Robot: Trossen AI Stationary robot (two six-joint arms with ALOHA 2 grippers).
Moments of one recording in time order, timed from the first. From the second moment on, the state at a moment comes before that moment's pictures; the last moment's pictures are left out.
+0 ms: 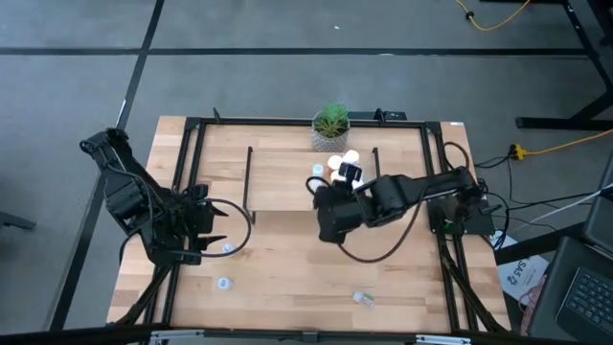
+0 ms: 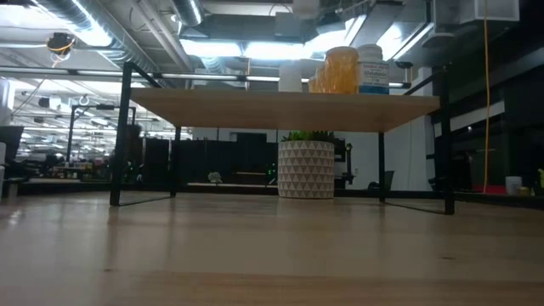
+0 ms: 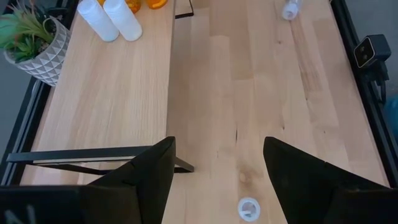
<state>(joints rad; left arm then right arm) -0.85 1.15 1.35 -1.29 -0.67 -0.67 0.33 1.95 2.24 -1.43 0.56 0.40</state>
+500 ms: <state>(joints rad) -0.85 1.15 1.35 -1.29 -0.67 -0.67 0.40 1.72 1.95 -1.51 0.82 0.60</state>
